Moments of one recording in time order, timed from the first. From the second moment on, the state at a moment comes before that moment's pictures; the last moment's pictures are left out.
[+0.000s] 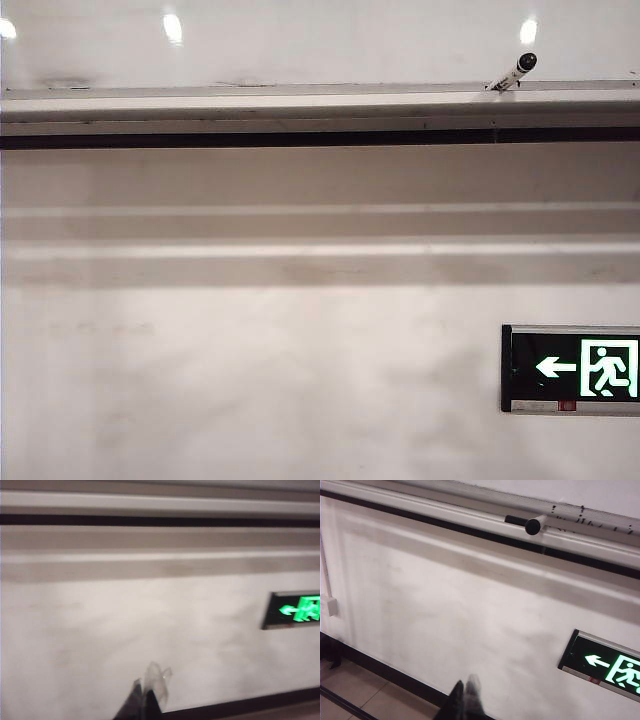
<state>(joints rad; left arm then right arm) -0.18 0.00 0.06 -0.05 0.05 0.03 0.65 0.00 0.23 -0.22 0.27 -0.07</state>
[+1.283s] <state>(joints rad) -0.08 0.00 0.01 -0.02 0.00 0.05 0.65 0.00 0.23 -0.22 0.27 -0.07</state>
